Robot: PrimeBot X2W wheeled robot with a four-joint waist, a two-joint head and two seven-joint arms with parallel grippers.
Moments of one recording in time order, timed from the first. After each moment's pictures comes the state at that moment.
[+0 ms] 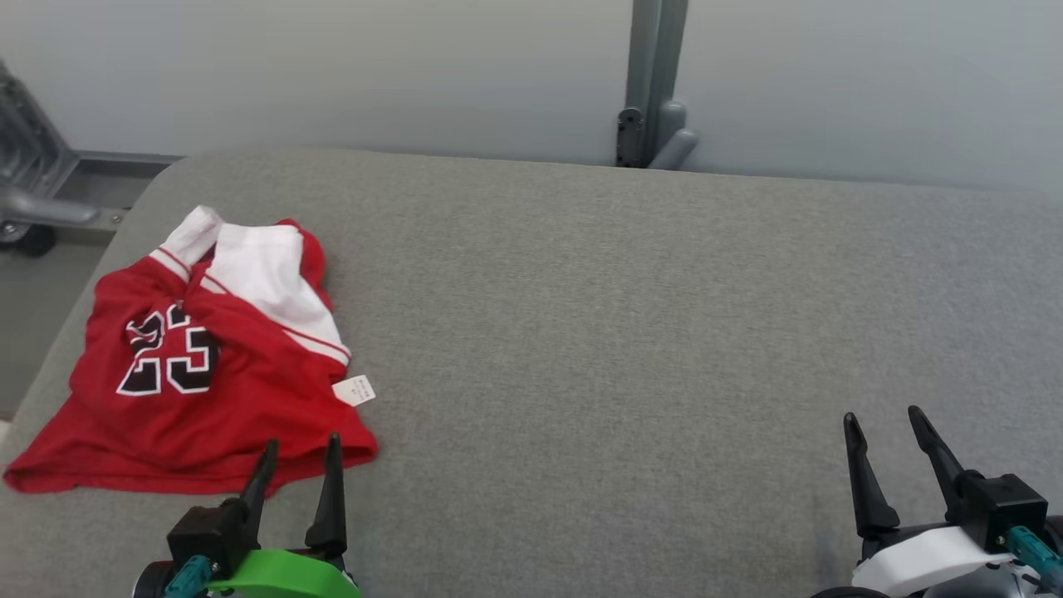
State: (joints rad) left arm -0.02 0.05 -0.05 0.33 -0.25 -0.13 -0.26; right arm 0.08 -0.12 -0.05 0.15 0.12 0.13 -0.26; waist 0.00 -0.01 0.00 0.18
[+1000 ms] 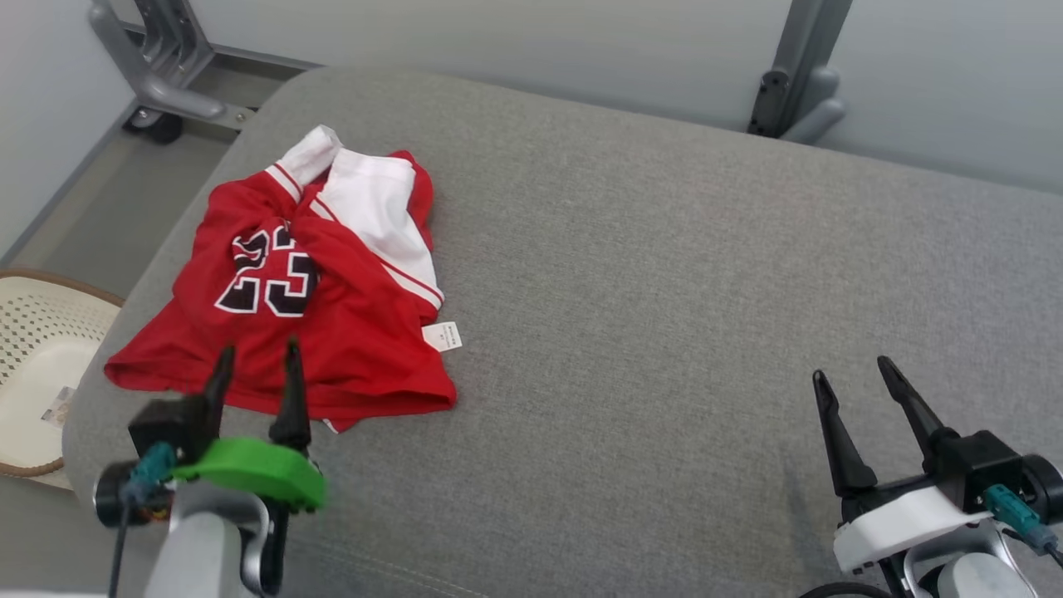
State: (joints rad) left arm -0.20 0.06 -0.01 0.44 -0.25 -0.11 -0.26; right arm 0.01 -0.16 0.04 0.13 0.12 0.13 -0.26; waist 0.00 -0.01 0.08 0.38
